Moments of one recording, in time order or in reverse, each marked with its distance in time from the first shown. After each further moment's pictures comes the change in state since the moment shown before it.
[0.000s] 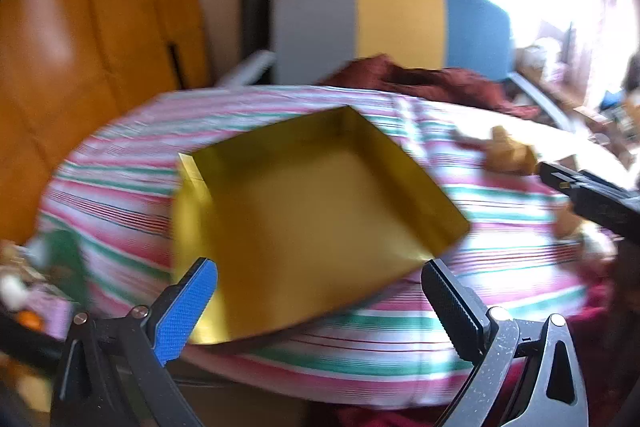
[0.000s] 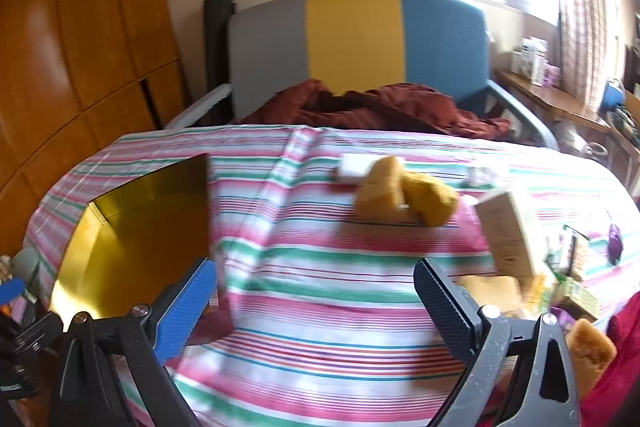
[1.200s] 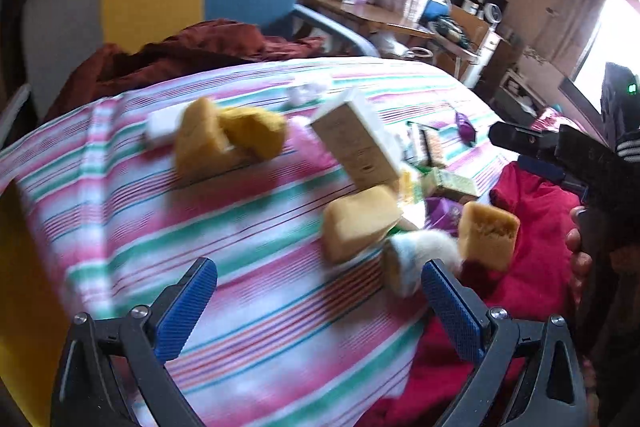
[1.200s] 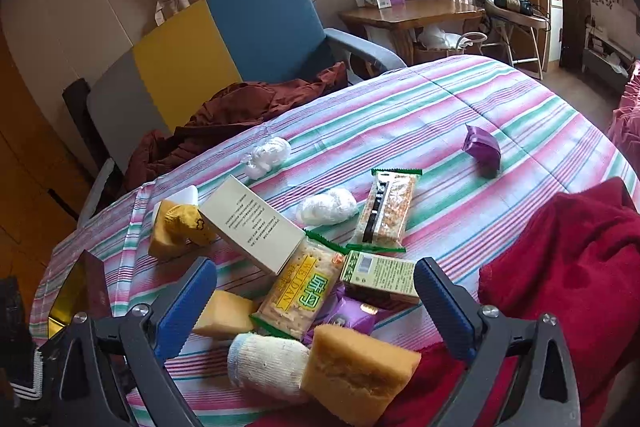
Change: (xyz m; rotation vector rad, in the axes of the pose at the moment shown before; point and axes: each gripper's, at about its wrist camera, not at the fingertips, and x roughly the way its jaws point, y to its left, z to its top) left arm 0.087 -0.262 0.042 0.401 0.194 -0.595; right arm -0.055 -0.239 -0.011 0.456 0.054 -0.180
